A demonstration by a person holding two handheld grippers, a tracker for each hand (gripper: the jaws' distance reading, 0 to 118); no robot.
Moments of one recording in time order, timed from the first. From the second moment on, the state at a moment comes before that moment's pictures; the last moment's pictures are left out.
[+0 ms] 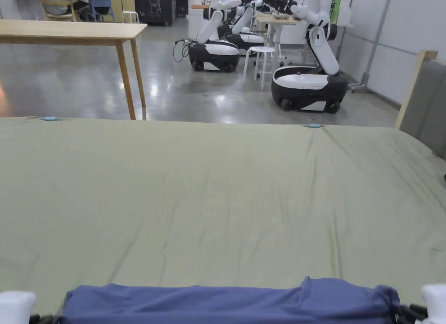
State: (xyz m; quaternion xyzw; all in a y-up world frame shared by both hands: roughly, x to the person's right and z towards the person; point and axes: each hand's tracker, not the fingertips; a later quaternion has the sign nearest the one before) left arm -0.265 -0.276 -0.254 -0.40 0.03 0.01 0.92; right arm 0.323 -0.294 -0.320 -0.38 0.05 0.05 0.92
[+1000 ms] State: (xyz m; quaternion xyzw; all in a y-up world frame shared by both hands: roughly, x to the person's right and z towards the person) left arm -0.283 -0.258 -0.280 -0.33 0.03 0.13 0.93; right arm 0.203 -0.213 -0.339 -0.19 0.09 0.01 0.98
